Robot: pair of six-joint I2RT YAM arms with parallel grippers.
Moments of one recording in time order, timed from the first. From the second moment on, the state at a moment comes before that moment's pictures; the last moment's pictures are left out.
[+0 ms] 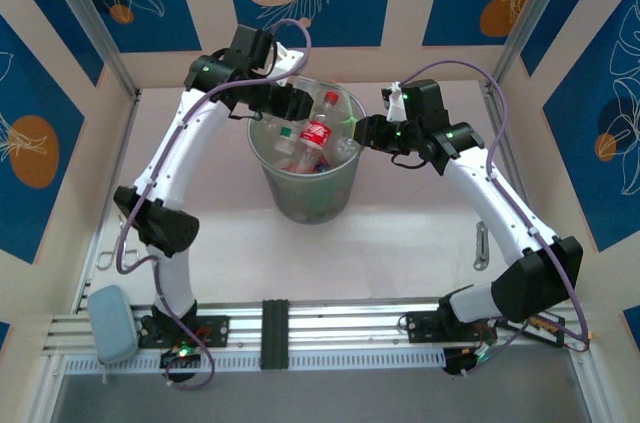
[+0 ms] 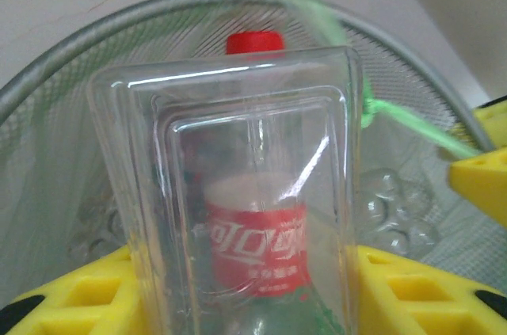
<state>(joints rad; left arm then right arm) -0.50 1.94 2.32 -1.25 0.31 -0.07 0.37 1.39 1.37 -0.67 -0.36 0.53</state>
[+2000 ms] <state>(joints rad) -0.54 1.85 2.26 -1.14 0.15 -0.15 0.37 1.39 1.45 -0.69 -0.34 0.49</state>
